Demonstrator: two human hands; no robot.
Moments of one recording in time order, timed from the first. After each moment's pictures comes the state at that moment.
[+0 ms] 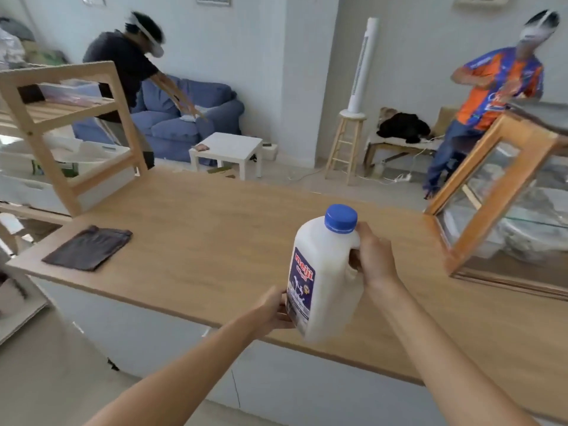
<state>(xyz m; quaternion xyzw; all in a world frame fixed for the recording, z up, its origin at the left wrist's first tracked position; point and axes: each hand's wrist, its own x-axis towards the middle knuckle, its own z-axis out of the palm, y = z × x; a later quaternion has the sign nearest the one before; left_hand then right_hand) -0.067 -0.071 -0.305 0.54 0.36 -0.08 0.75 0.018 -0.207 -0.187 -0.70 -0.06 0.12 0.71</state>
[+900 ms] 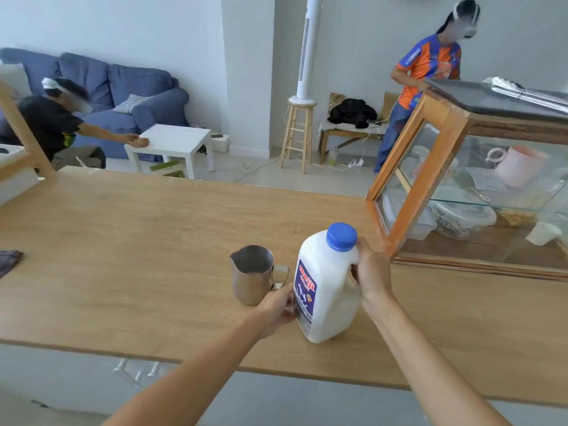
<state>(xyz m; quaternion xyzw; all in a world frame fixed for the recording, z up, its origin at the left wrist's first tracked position) 0.058 -0.171 -0.355 0.54 0.28 -0.13 0.78 0.112 -0.318 -0.245 -0.68 0.05 0.04 0.73</state>
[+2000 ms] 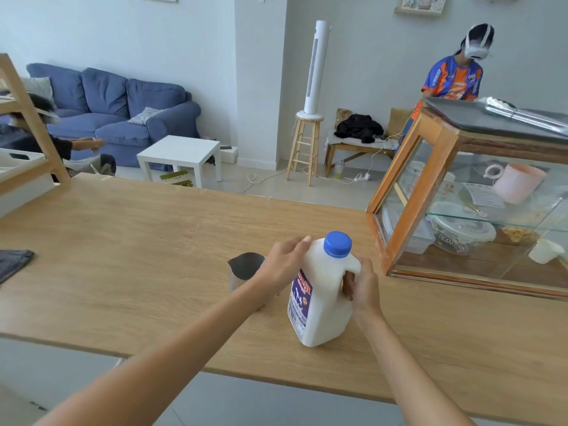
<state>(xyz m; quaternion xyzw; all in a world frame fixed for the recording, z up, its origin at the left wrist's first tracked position) 0.056 -0.184 -0.225 0.76 0.10 0.08 0.63 0.123 -0.332 -0.275 -0.65 0.02 0.07 0.76</state>
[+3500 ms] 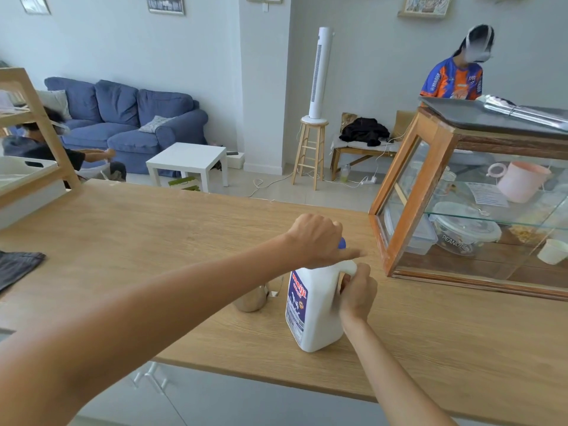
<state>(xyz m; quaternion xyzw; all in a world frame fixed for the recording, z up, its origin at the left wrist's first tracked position) 0.087 -0.223 -0.158 0.99 -0.06 0.08 -0.08 0.102 -0.321 -0.269 -0.68 0.12 -0.03 0.72</state>
